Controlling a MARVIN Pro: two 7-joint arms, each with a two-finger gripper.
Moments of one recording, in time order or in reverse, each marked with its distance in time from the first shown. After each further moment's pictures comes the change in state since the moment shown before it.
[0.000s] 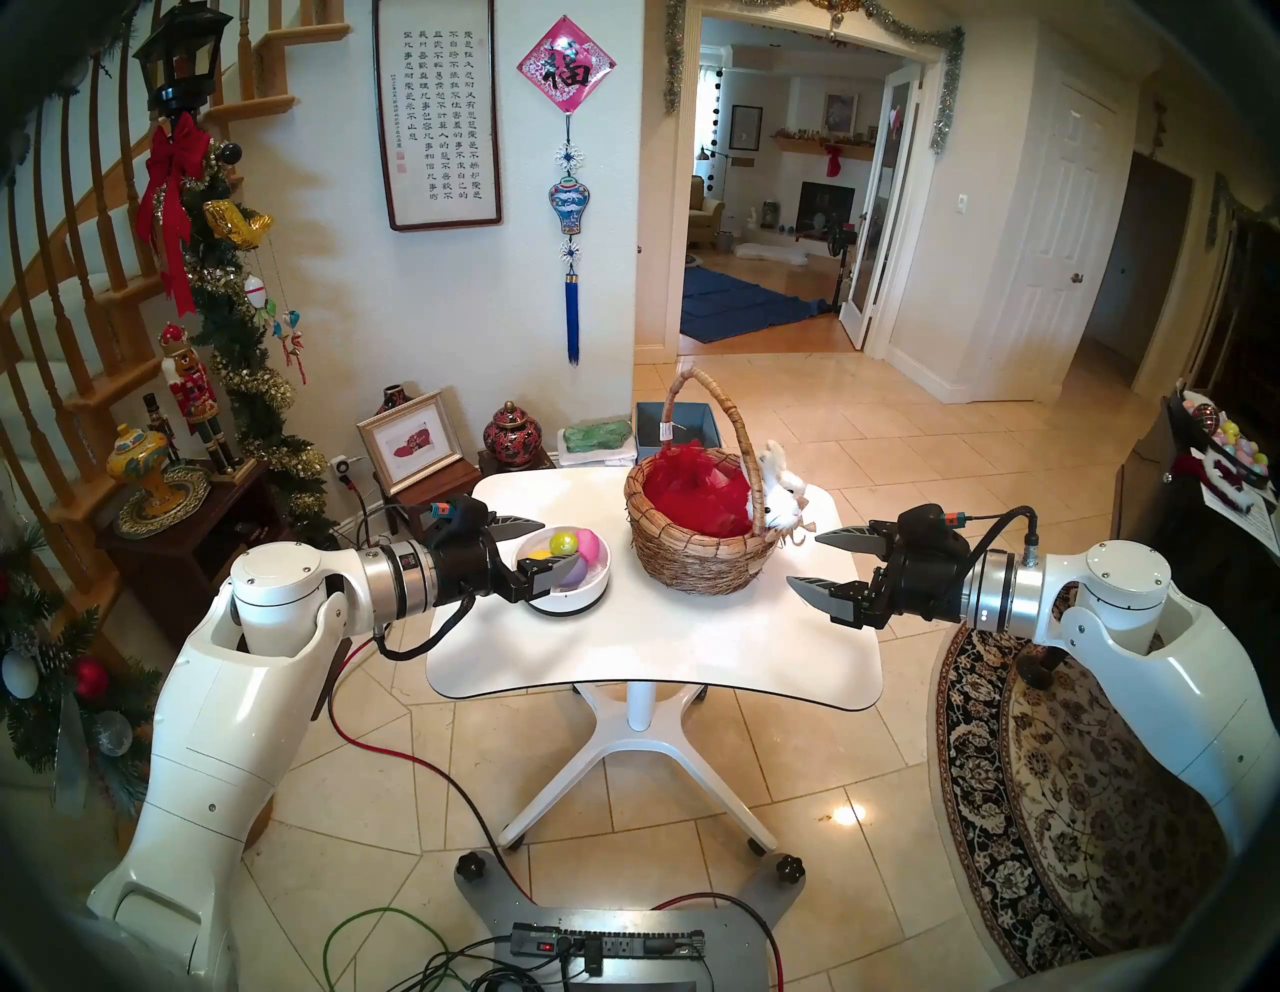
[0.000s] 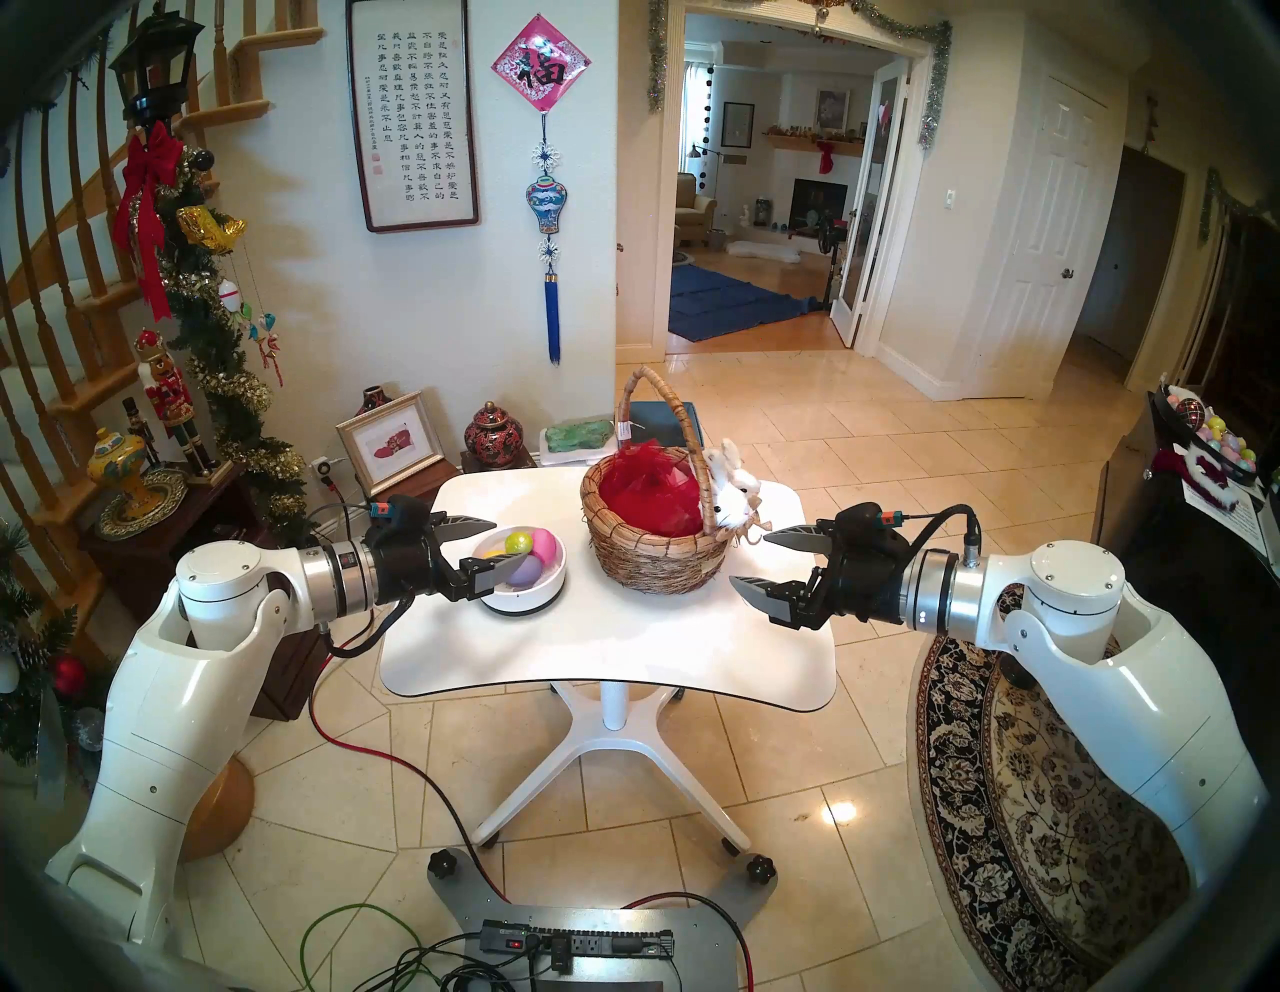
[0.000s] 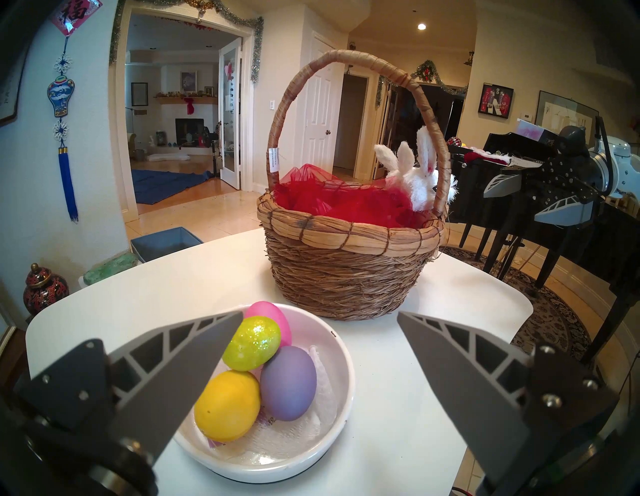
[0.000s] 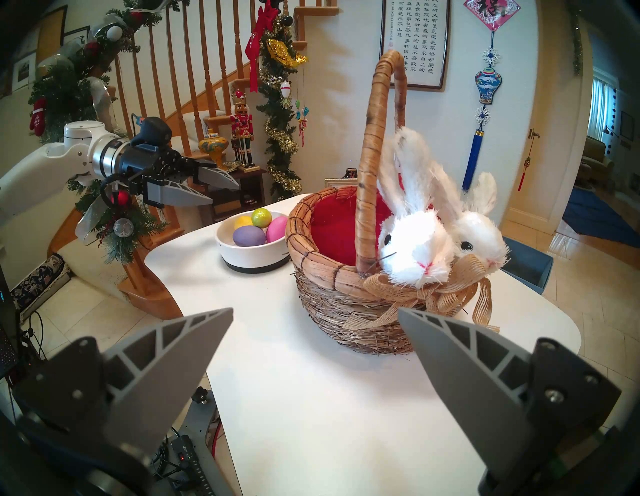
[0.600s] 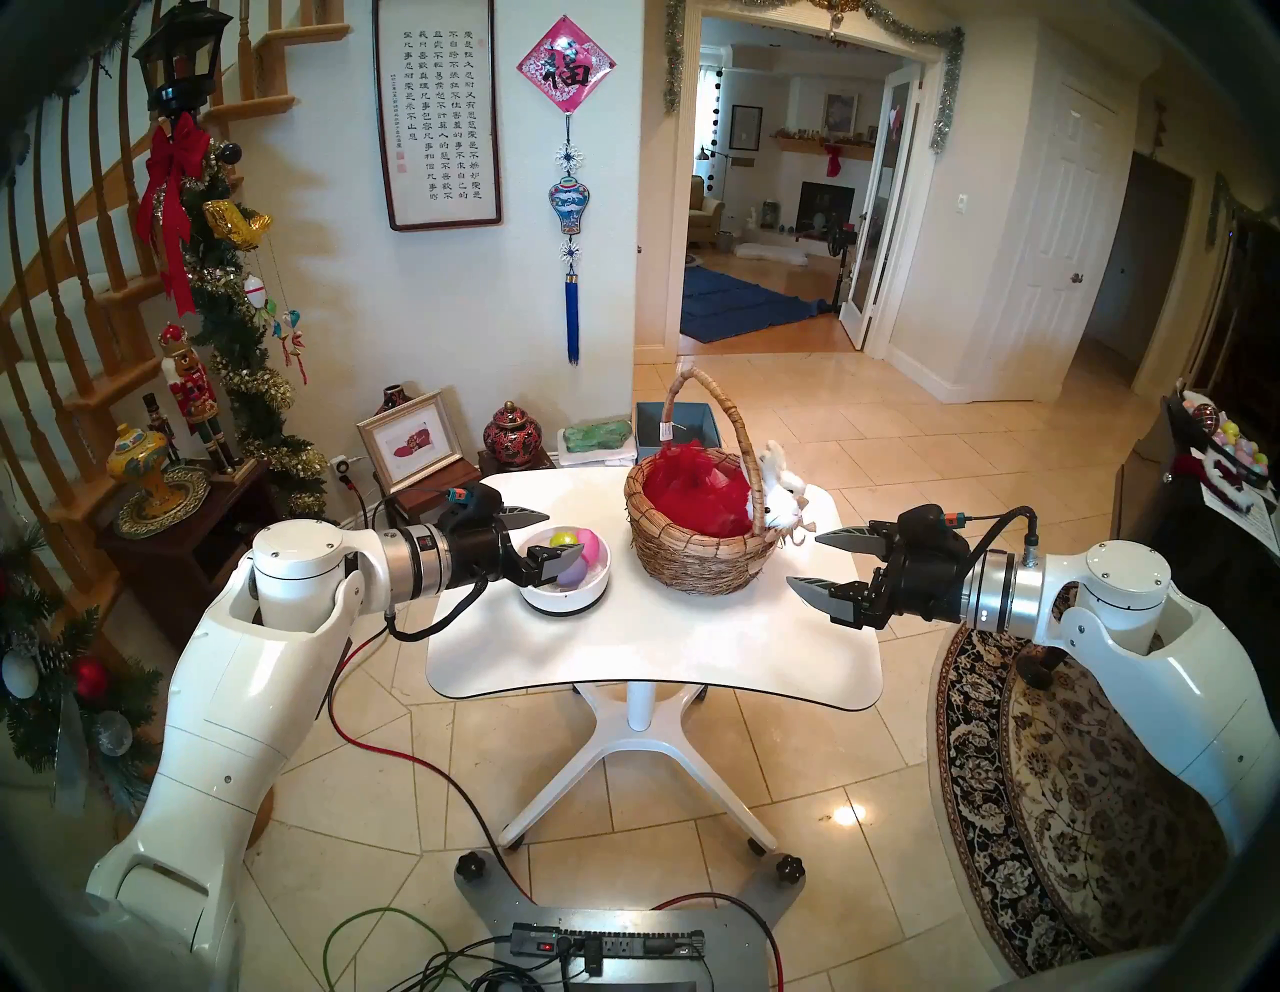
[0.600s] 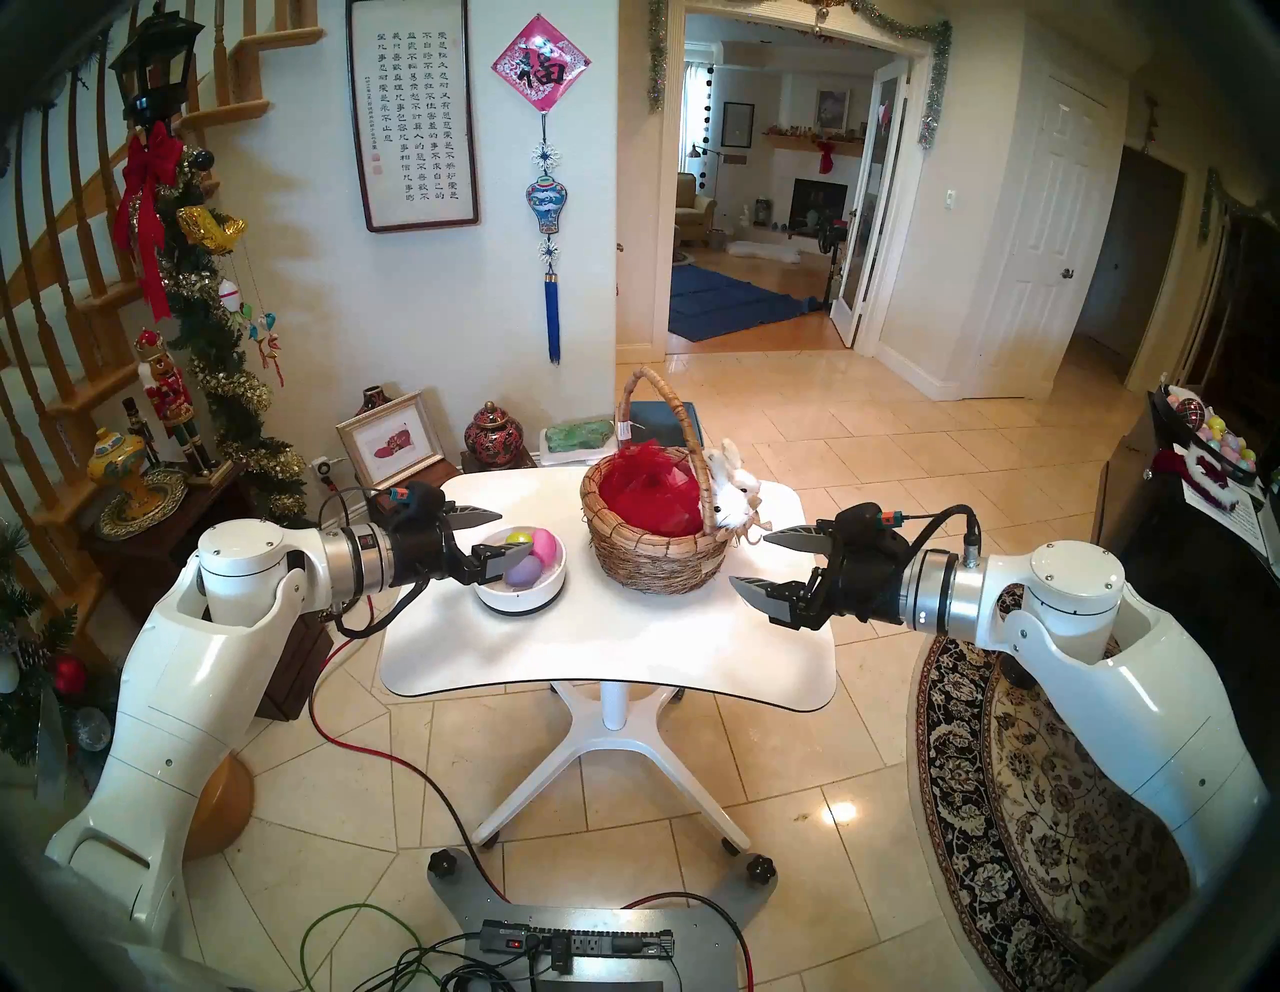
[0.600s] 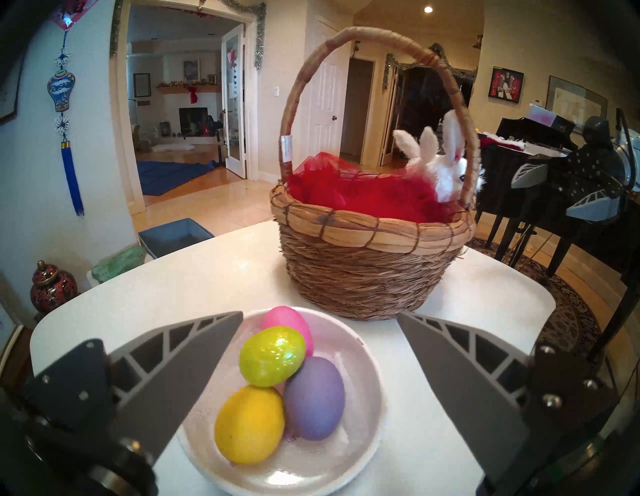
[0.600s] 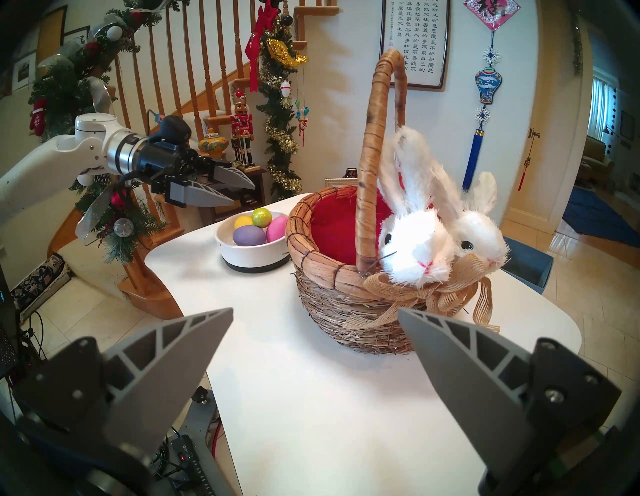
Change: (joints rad) left arm -0.114 -0.010 0.068 0.088 0.057 0.021 0.042; right arm 0.000 0.000 -0.001 0.000 0.000 0.000 0.000
